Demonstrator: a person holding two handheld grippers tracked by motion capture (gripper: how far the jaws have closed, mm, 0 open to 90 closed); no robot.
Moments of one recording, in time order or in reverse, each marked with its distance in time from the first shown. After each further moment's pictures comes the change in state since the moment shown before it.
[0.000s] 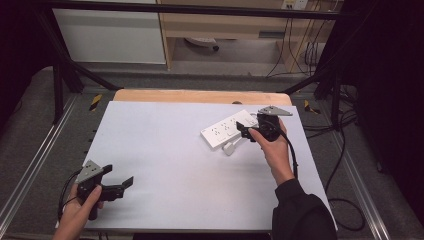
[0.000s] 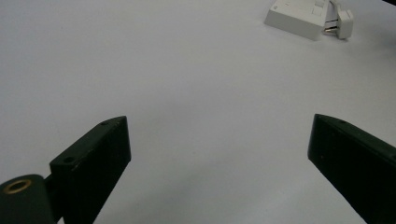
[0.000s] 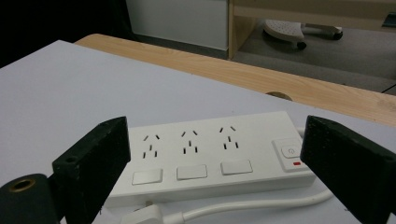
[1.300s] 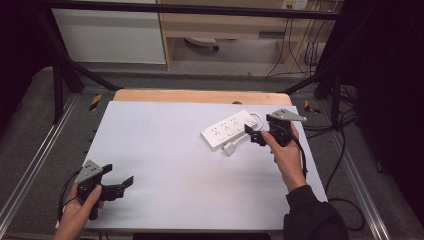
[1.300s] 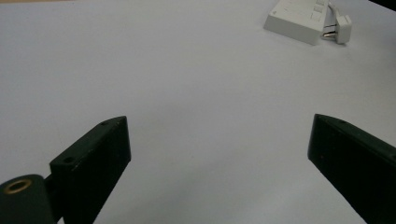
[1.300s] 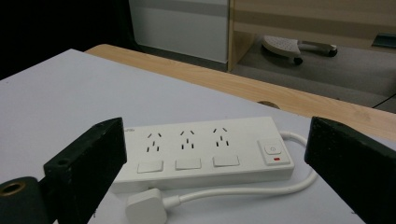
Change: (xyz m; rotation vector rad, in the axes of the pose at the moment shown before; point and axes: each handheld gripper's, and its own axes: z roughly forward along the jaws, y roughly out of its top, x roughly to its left) left arm -0.001 0.001 -0.001 -0.014 0.004 -0.002; right arm -0.004 0.000 -0.039 -0.050 0.007 -0.030
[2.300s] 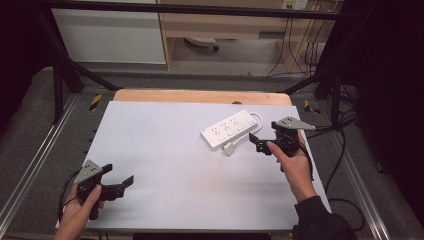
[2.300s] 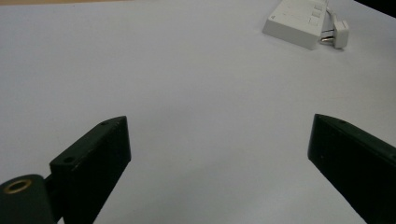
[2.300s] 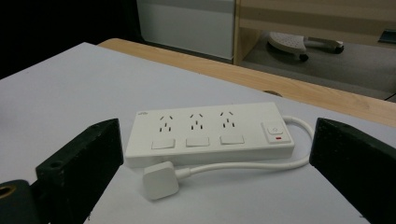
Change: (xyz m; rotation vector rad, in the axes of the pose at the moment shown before) left arm -0.001 0.001 -0.001 -0.011 -0.001 -0.010; right arm 0.004 -0.010 -0.029 0.011 0.026 0.002
